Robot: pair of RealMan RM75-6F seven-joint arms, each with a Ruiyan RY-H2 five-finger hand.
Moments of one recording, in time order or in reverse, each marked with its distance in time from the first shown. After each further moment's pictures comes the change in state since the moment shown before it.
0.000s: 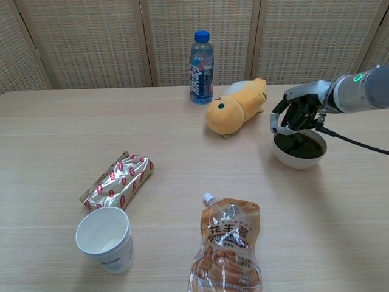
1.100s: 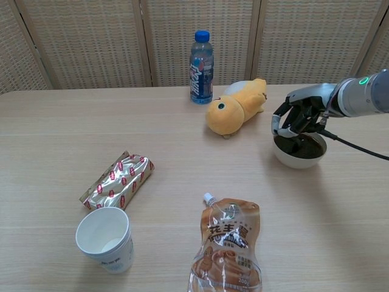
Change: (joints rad) left arm -0.002 0.004 0.000 -0.003 0.002 0.001 0.005; right arm -0.040 0.009 0.024 -0.023 -0.030 0.007 0.037
